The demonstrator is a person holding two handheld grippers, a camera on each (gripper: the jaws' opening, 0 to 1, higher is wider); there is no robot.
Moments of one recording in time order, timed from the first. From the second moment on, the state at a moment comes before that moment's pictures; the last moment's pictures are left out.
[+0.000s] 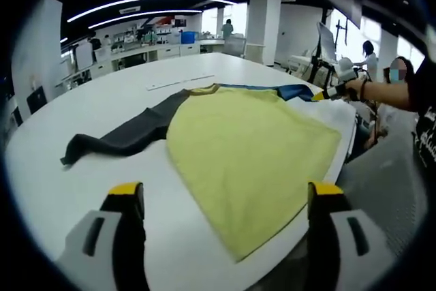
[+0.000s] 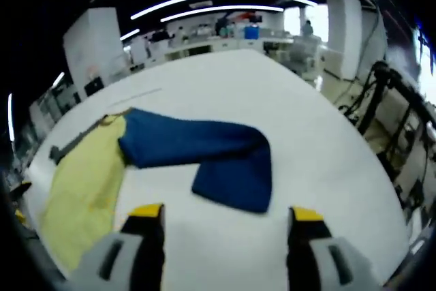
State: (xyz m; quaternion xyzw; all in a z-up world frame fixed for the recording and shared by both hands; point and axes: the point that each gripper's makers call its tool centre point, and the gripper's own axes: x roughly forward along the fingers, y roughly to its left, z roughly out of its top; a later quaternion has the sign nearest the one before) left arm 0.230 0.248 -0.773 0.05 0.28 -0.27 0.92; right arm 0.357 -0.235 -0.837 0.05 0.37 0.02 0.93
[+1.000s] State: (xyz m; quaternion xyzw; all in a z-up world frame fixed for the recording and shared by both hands) left arm 0.225 0.254 -0.776 0.06 0.30 -0.26 0.92; right arm 0.373 -0.265 -0.836 0.03 0.36 -0.02 0.93
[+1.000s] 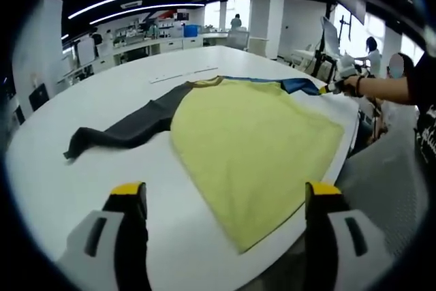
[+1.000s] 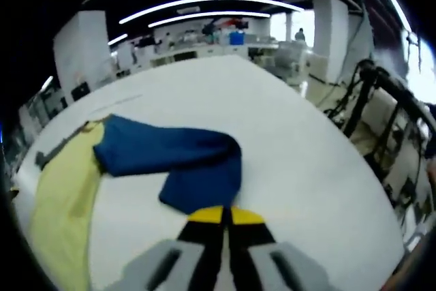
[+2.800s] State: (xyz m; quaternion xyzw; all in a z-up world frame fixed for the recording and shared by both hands) left arm 0.234 0.249 -0.777 0.07 0.31 -0.27 0.91; right arm 0.425 -0.345 -0.811 -0.10 0.40 -0.02 0.91
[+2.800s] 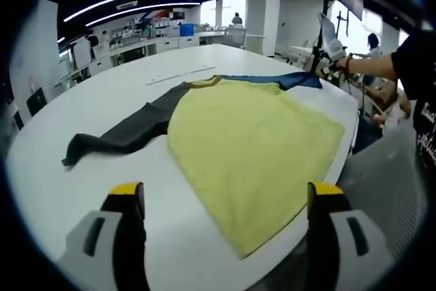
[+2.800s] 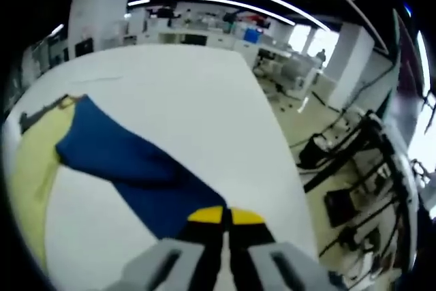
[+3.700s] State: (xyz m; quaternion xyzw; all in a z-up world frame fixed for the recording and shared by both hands) left arm 0.235 0.255 -0.775 0.06 0.30 -0.26 0.91; right arm 0.398 -0.325 -0.833 0.06 0.40 -0.10 0.91
